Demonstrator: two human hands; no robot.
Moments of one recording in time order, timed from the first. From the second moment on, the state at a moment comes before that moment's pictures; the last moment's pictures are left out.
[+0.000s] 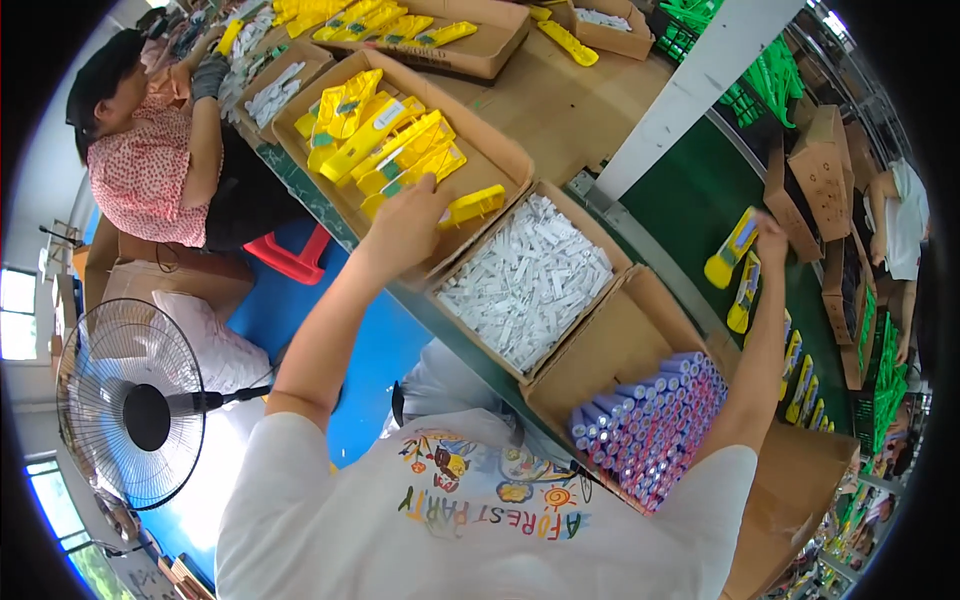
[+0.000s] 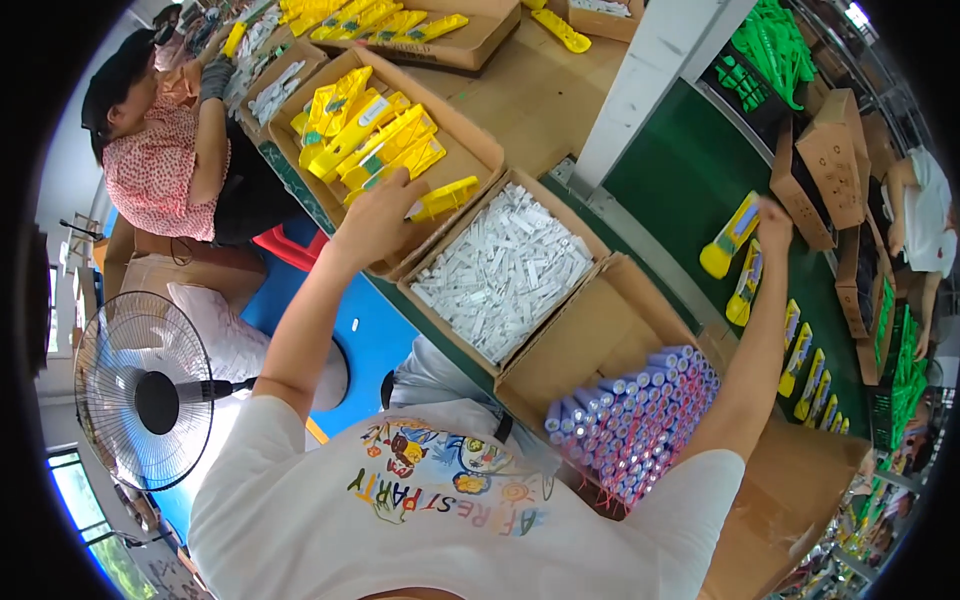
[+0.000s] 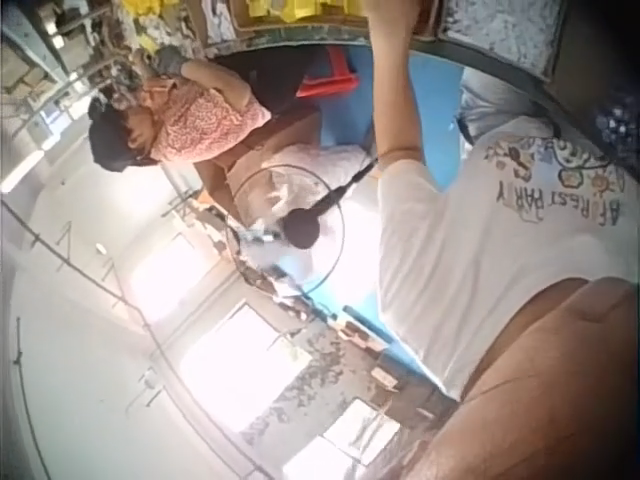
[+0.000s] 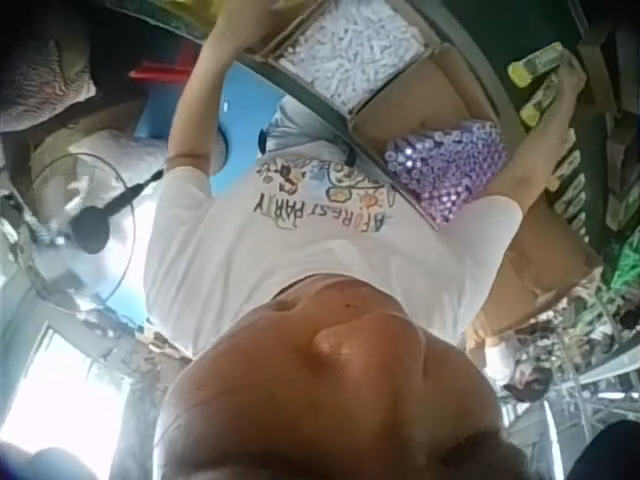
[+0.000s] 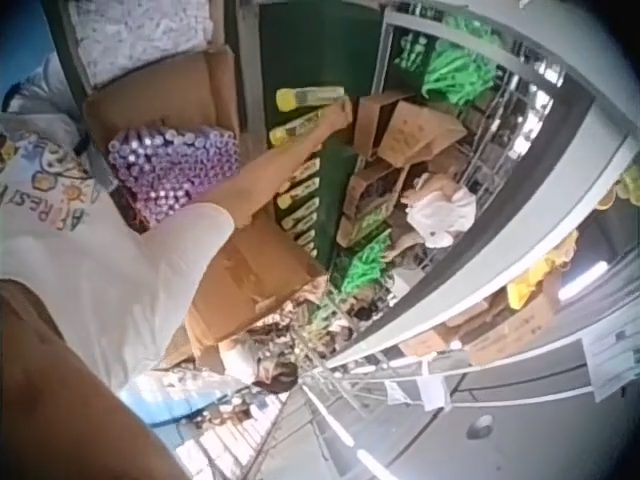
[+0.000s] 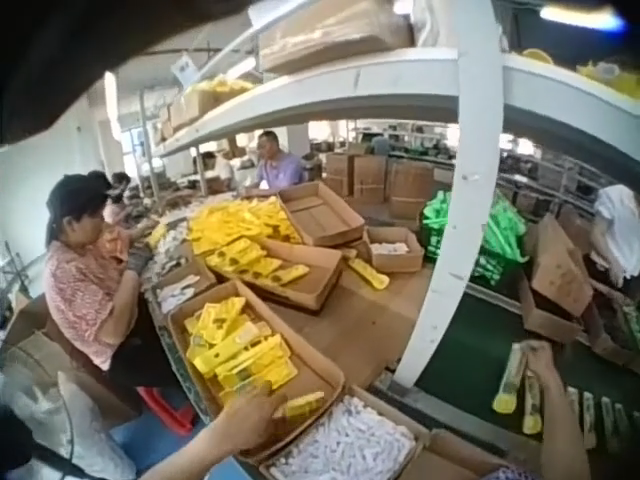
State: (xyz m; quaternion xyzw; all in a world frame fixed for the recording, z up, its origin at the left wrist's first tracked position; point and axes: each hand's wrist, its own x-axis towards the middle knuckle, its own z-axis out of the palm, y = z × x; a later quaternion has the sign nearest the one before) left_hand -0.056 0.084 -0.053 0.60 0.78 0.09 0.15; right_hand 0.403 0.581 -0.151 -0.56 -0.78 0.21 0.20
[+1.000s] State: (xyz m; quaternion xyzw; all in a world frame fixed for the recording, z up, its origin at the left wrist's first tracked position) left_hand 0.105 0.017 -0.064 0.40 0.47 0.65 0.44; right_hand 0.213 0.105 -0.028 -0.32 -0.81 0.33 0.37
